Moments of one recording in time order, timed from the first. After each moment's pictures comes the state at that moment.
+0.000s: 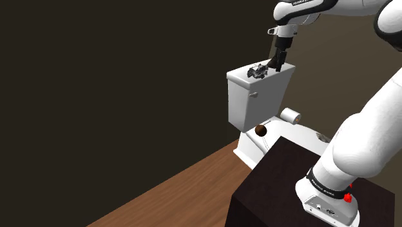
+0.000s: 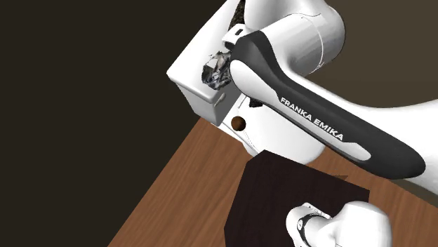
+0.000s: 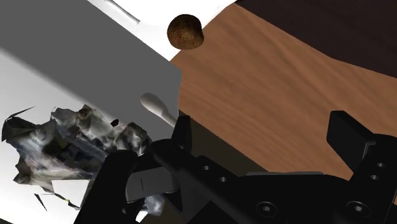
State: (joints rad) arm 0.02 -0.11 -0.65 -1.92 -0.04 1.76 -1.14
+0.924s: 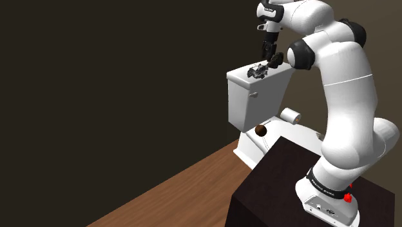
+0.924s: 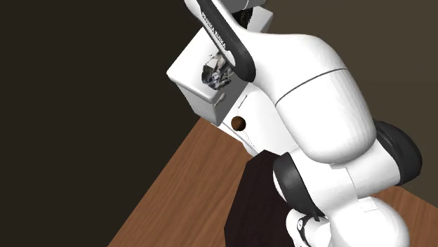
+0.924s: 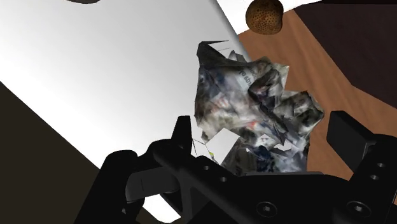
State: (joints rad) arm -0.35 0.66 -0.61 -1.01 0.38 1.49 -1.69
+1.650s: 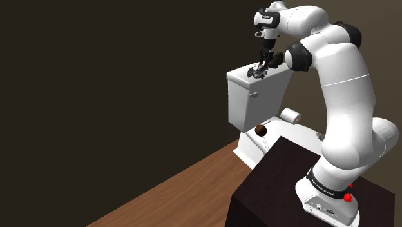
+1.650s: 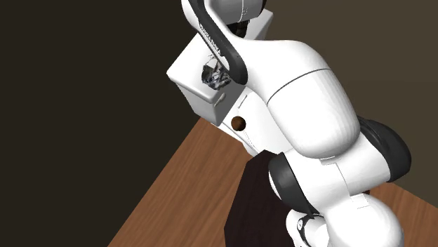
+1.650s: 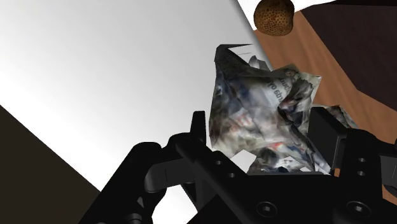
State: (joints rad) arm -0.34 0.68 -0.60 -1.06 0.40 1.57 -1.72
